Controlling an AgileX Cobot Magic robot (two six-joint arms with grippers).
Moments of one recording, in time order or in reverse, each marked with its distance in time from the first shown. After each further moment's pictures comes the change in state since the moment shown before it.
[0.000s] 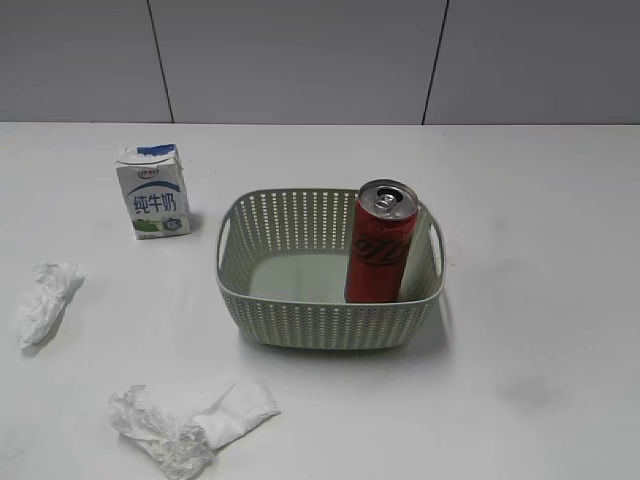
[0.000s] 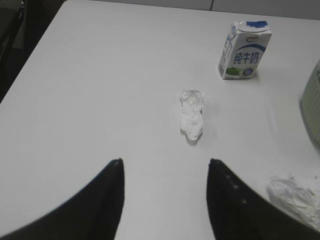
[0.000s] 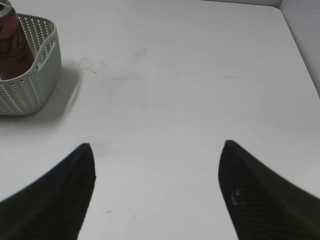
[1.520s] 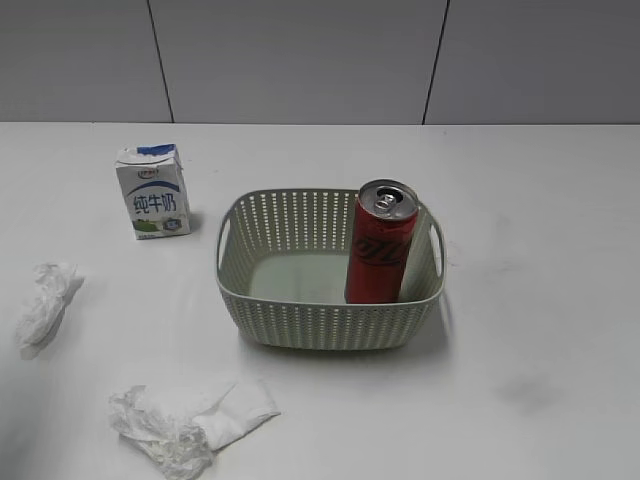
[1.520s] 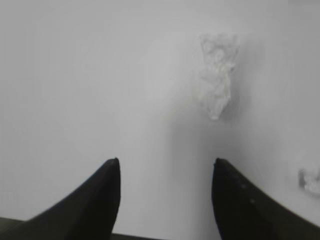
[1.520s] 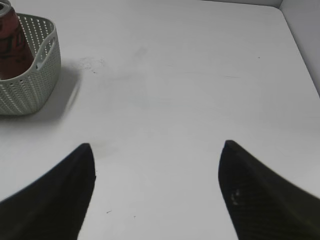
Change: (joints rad) left arm 0.000 1.317 -0.614 0.029 0.105 0.000; right arm 0.000 0.000 0.000 0.000 0.000 -0.001
